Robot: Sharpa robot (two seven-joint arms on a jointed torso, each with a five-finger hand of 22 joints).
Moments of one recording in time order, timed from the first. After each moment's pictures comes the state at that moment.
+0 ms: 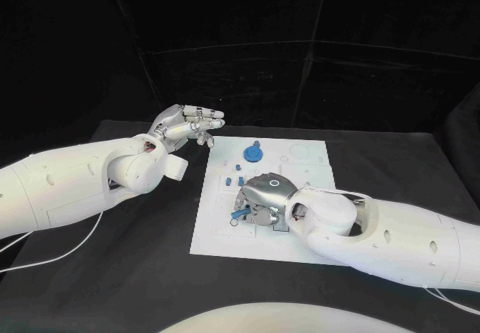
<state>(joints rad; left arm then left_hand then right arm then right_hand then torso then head) 1.29 -0.84 -0.15 1.43 -0.03 -0.18 0.43 1.32 -0.10 0.49 -0.12 0.05 1.01 0.18 0.10 0.07 1.04 0.11 0.23 0.07 1.23 0.03 1.07 0.56 0.17 1.21 0.12 0.61 0.72 1.04 -0.66 -0.03 1.72 -1.84 -0.20 -0.27 1.39 -0.03 0.23 0.09 0.18 1.13 0.10 0.12 0.08 1.32 0.02 1.23 1.14 1.47 -0.04 1.40 1.23 0.05 1.45 0.06 1.48 1.31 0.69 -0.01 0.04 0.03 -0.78</state>
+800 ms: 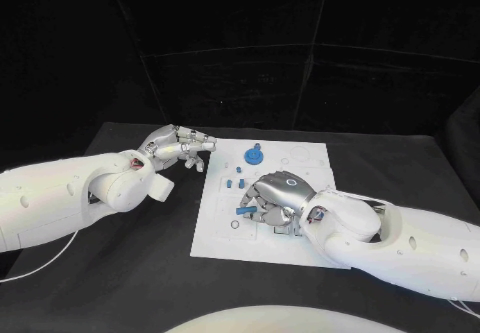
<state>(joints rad) 1.29 -0.96 -0.20 1.53 -0.15 -0.15 0.33 1.22 -0.13 0.40 -0.06 0.05 1.03 0.17 0.11 0.07 1.07 0.10 0.27 0.07 1.27 0.02 1.09 0.59 0.17 1.23 0.12 0.58 0.69 1.04 -0.75 -0.03 1.79 -1.79 -0.35 -0.22 1.37 -0.04 0.23 0.10 0.20 1.13 0.10 0.13 0.07 1.32 0.02 1.22 1.14 1.47 -0.04 1.41 1.24 0.05 1.45 0.06 1.48 1.31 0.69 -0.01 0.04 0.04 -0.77</state>
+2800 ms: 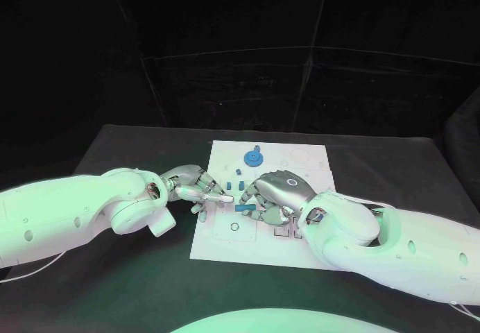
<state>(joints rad) 1.28 -0.96 -0.22 1.66 -0.52 -0.08 -0.06 1.21 -0.09 -0.03 0.14 0.05 1.02 0.17 0.16 0.07 1.05 0.10 0.37 0.12 1.30 0.01 1.10 0.58 0.17 1.30 0.11 0.52 0.61 1.04 -0.75 -0.03 1.80 -1.80 -0.39 -0.28 1.37 -0.04 0.23 0.10 0.20 1.13 0.09 0.13 0.07 1.32 0.02 1.22 1.13 1.47 -0.04 1.41 1.24 0.05 1.45 0.06 1.48 1.31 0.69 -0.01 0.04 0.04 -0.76</state>
